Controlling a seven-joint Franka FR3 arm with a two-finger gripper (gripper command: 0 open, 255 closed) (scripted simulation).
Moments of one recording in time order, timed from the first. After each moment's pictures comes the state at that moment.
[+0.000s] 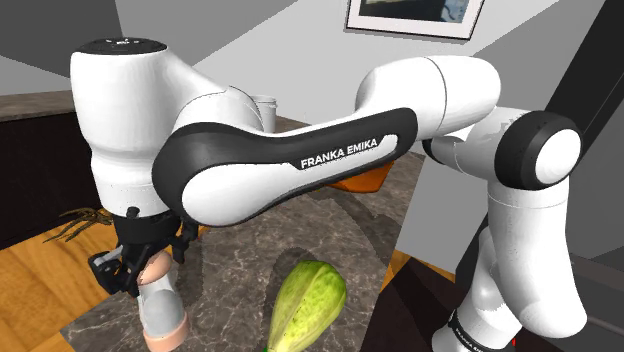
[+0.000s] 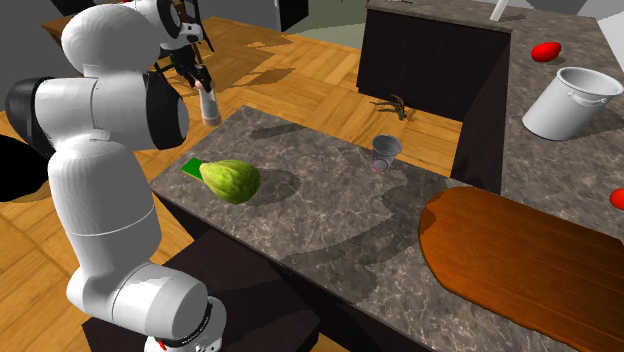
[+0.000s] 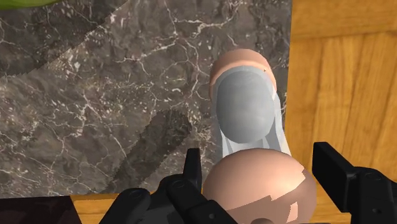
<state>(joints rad) 0.52 0.41 0.51 -1.41 -0.32 1.87 0.80</state>
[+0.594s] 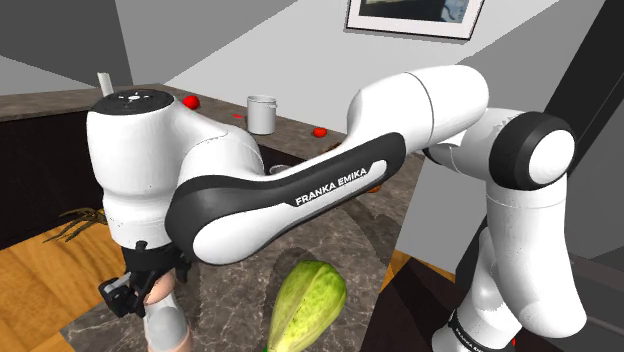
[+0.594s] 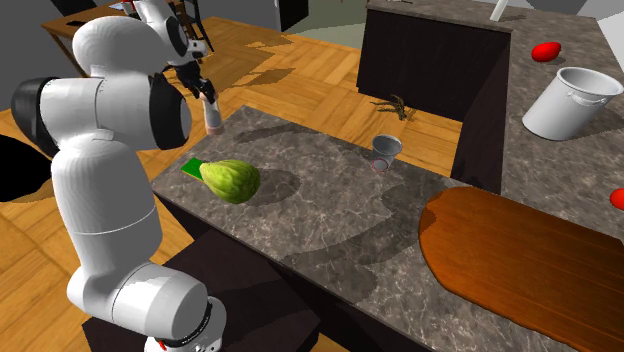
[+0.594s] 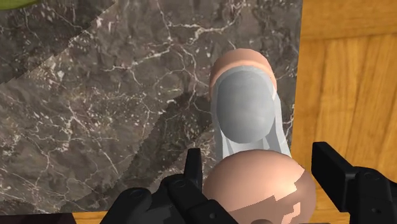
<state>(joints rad) 0.51 0.42 0.51 -1.51 -0.33 1.99 0.83</state>
